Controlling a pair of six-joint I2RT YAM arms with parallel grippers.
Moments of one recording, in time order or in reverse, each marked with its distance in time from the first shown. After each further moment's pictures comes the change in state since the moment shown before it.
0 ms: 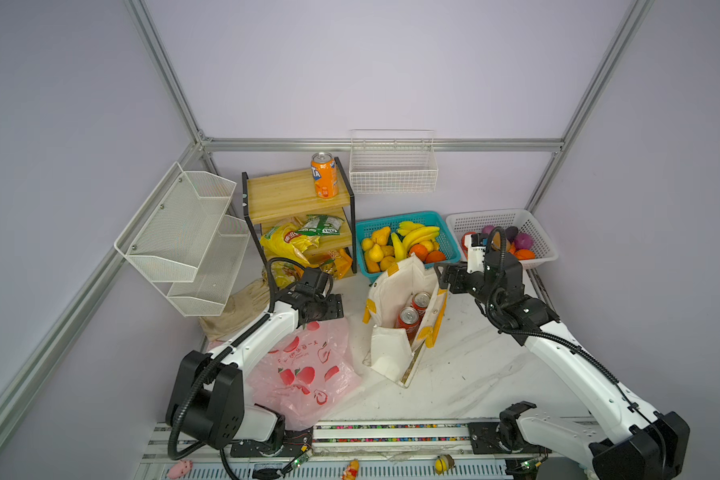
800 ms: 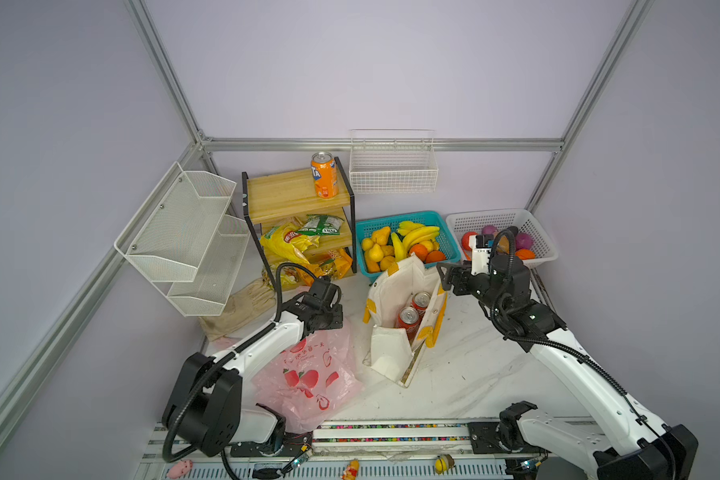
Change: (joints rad) left arm -0.082 -0.135 -0.096 0.051 -0.078 0.058; right arm 0.000 -0.069 -0.023 0.019 0.005 -0.021
